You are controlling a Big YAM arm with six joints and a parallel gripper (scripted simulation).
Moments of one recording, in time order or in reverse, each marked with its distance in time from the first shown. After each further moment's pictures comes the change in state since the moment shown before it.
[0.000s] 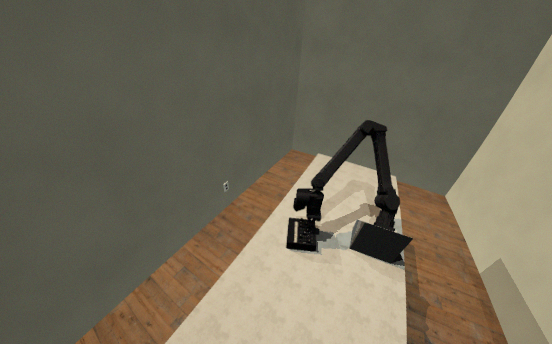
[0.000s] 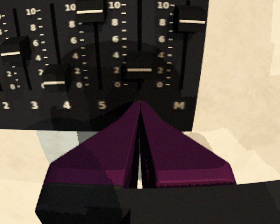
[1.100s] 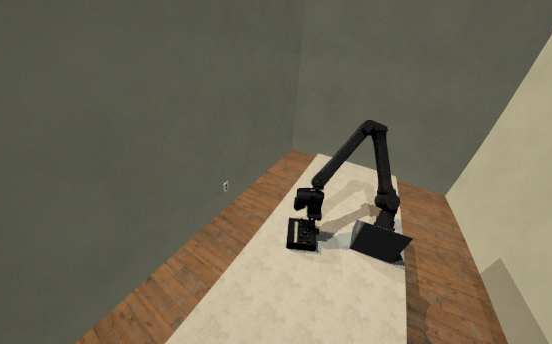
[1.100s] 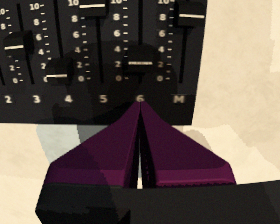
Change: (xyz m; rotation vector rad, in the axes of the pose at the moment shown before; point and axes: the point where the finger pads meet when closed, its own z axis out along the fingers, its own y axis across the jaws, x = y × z) arm 0.002 0.000 -0.004 0.000 0.001 -0.002
